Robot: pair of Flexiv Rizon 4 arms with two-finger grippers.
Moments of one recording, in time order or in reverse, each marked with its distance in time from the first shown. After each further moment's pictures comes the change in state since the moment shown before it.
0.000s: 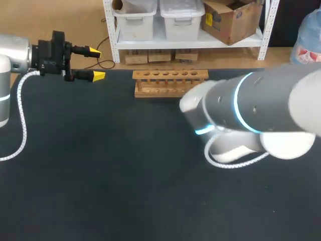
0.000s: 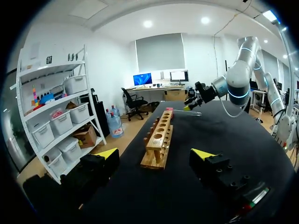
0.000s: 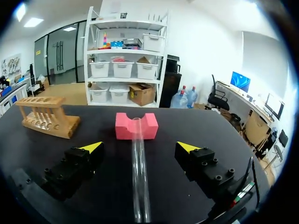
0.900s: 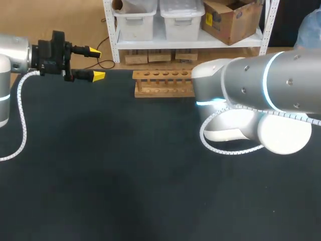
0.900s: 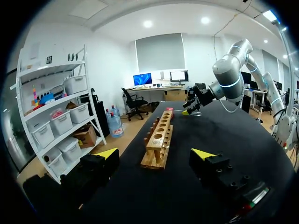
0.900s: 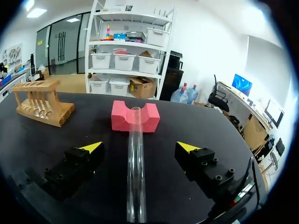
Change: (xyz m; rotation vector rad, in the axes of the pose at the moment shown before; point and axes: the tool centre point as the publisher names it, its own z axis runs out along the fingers) left arm 0.000 0.000 0.000 0.000 0.000 0.000; right arm 0.018 -0.002 0.015 0.005 0.055 -0.068
